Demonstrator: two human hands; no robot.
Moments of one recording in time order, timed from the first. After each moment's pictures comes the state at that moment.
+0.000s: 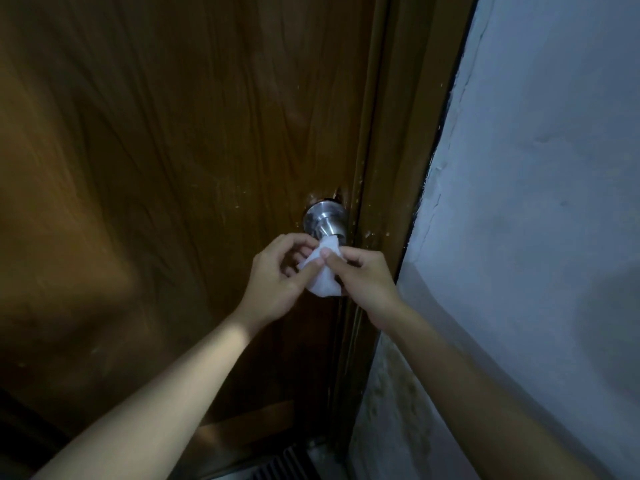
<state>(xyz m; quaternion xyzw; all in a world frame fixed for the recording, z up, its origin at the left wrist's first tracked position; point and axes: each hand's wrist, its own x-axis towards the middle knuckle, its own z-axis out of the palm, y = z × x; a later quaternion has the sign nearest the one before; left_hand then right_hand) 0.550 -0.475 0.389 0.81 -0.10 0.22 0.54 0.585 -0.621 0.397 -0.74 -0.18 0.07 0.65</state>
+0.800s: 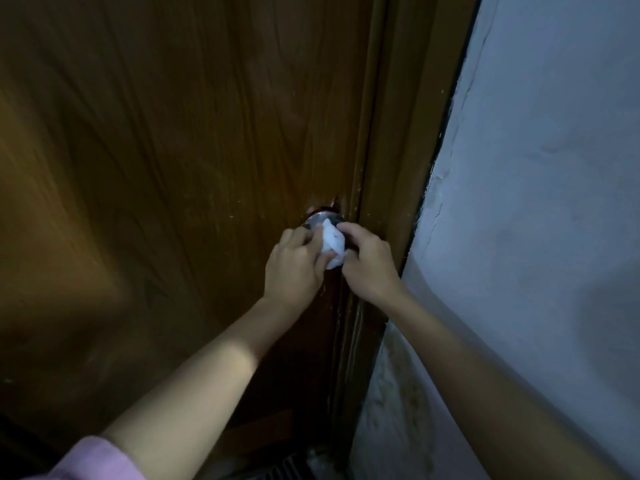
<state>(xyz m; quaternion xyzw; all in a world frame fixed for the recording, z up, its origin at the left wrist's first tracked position) 0.597 -0.494 0.389 0.94 -0.03 0.30 0.15 0.621 -0.617 0.415 -0.86 -0.21 -0.07 0.46</state>
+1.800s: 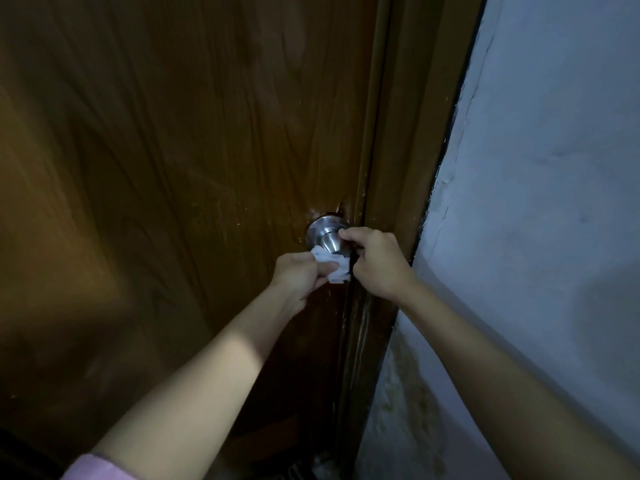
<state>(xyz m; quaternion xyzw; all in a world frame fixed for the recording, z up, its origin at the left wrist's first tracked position) 0.597 -0.494 0.410 0.62 0.17 0.00 0.76 0.621 -0.618 0.429 -0.89 -0.24 -0.05 0.38</state>
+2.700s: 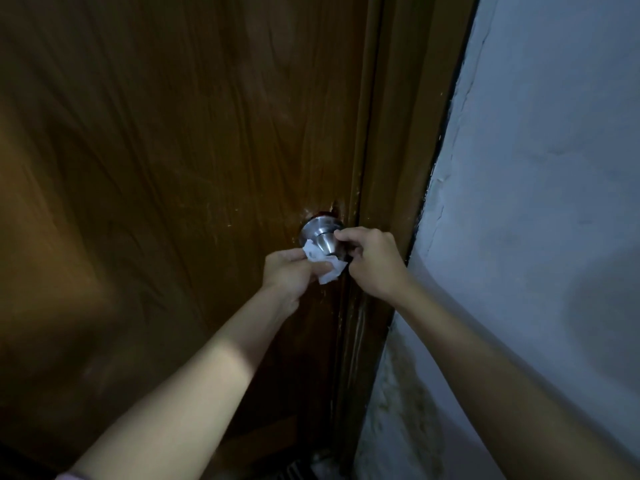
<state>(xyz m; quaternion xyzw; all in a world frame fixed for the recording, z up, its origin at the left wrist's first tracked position) 0.601 -0.494 0.408 0.64 0.18 0.04 0.74 0.627 -0.621 0.426 -0.89 -0.24 -0.08 0.39</state>
